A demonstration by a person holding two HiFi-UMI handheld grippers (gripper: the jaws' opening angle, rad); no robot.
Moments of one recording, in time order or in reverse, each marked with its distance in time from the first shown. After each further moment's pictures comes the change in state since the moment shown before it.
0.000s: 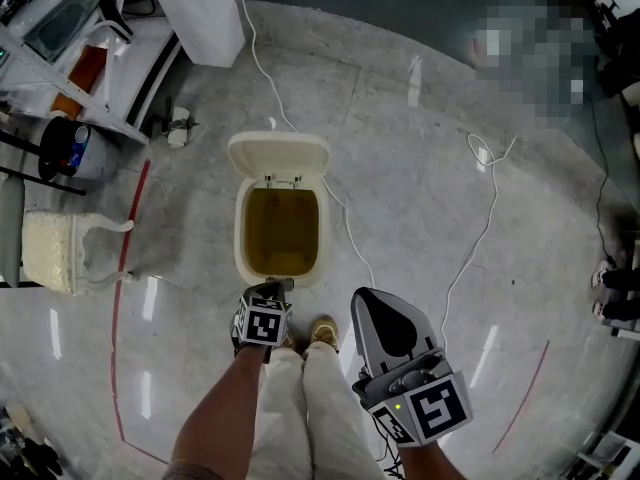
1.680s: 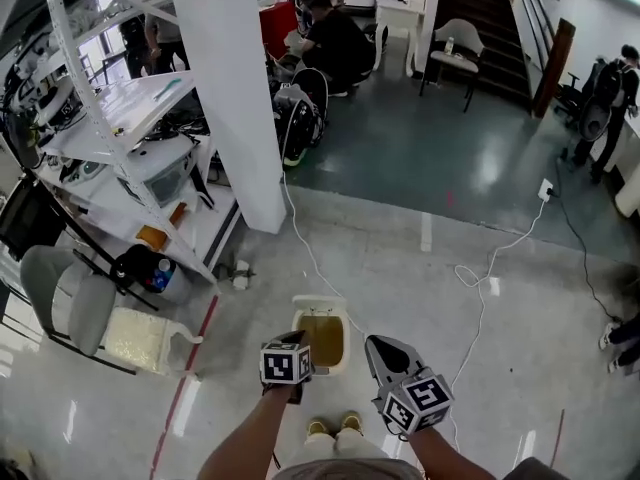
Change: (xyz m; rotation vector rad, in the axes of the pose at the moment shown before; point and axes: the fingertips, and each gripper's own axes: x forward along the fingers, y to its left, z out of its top) left arm -0.329 -0.028 0.199 -0.102 -0.390 -0.011; right arm -0.073 0.070 0.183 -0.009 -0.079 0.073
